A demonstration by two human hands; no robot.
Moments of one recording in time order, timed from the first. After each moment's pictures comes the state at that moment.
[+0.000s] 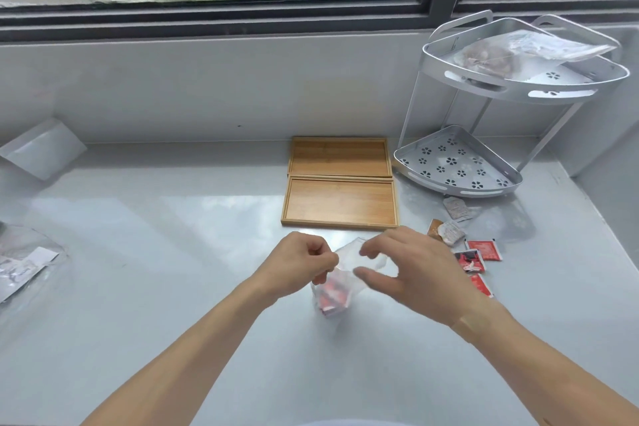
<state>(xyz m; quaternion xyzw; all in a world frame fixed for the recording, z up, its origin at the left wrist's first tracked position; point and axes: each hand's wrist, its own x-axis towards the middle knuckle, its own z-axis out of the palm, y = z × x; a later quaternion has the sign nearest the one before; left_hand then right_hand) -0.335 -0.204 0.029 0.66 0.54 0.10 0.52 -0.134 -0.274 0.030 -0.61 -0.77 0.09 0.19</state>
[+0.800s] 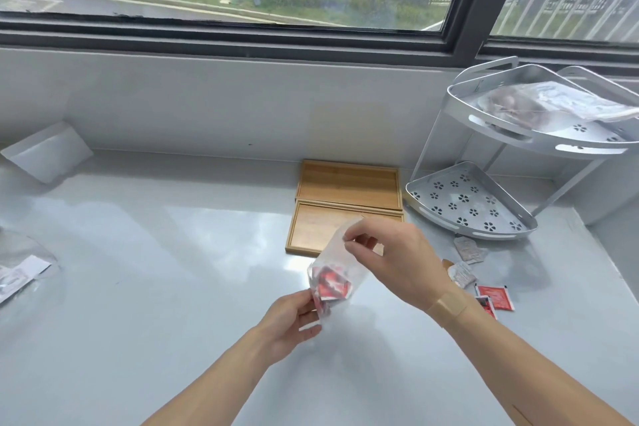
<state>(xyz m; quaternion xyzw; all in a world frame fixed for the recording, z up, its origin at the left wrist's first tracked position) -0.356 -0.183 -0.092 0.23 0.53 0.19 0.80 -0.154 -0.190 0.049 -0.58 -0.73 0.18 0.32</state>
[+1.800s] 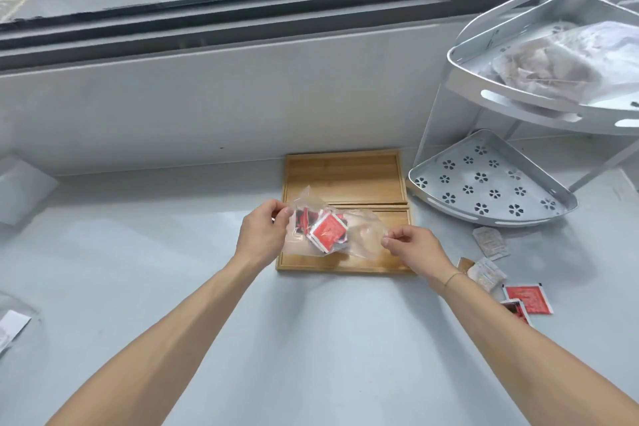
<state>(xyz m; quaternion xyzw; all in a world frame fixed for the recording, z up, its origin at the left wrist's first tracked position) -0.319 -0.015 -0.043 0.61 0.67 0.20 0.37 -0.064 -0.097 -0.114 -0.73 -0.34 0.49 0.34</state>
